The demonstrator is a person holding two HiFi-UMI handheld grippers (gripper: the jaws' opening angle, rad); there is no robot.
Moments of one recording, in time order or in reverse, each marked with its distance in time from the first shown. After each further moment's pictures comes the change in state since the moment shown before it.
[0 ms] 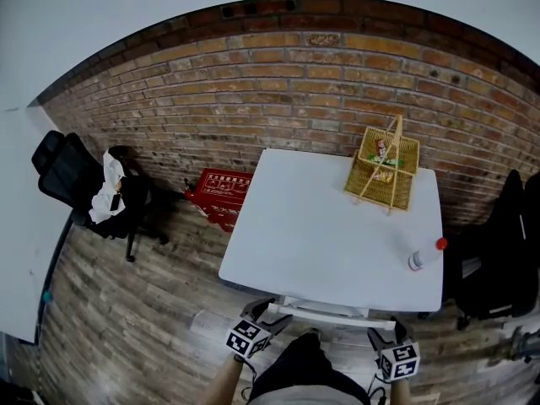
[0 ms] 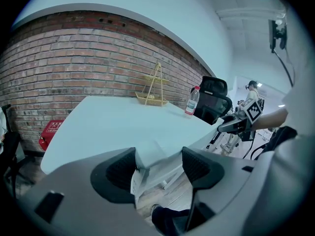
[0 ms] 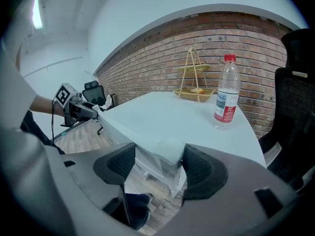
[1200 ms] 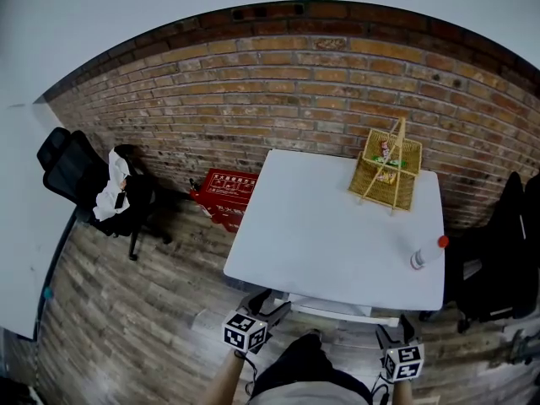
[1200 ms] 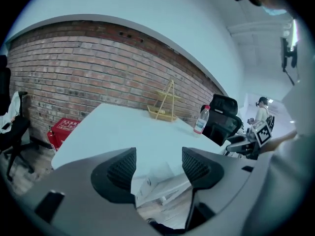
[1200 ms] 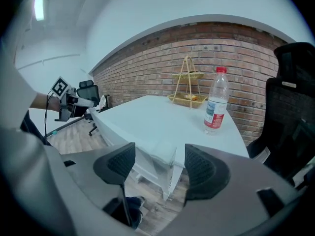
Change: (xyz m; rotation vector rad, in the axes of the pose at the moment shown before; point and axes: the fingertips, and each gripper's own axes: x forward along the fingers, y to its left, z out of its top) left arm -0.028 0.018 0.042 -0.138 -0.175 0.092; right arm -0.018 -0.011 0.004 -0.017 -0.050 -0.098
